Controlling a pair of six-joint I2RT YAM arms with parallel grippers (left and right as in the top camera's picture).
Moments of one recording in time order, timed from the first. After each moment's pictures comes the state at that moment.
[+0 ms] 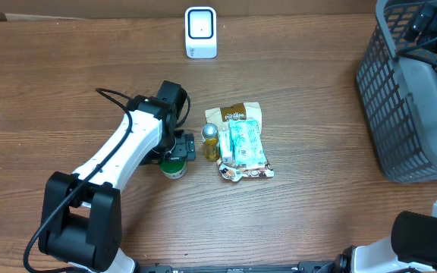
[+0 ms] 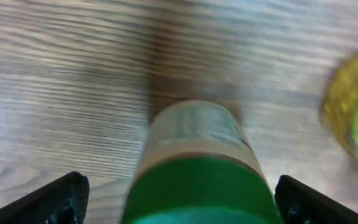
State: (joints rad) left arm -0.32 1.76 1.21 -1.03 -0.03 -0.42; right arm -0.26 1.70 1.99 -1.01 0.18 0.17
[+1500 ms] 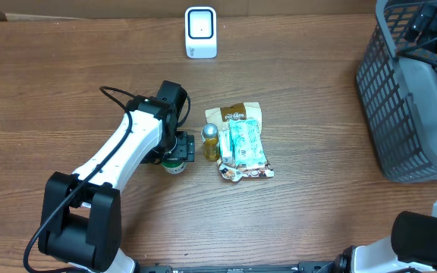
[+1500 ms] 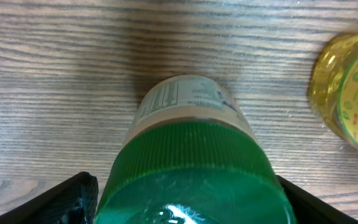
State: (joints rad) left arm -0.32 1.75 1.21 -1.02 -0.01 -0.36; right arm -0.26 1.70 1.99 -1.01 0.18 0.17
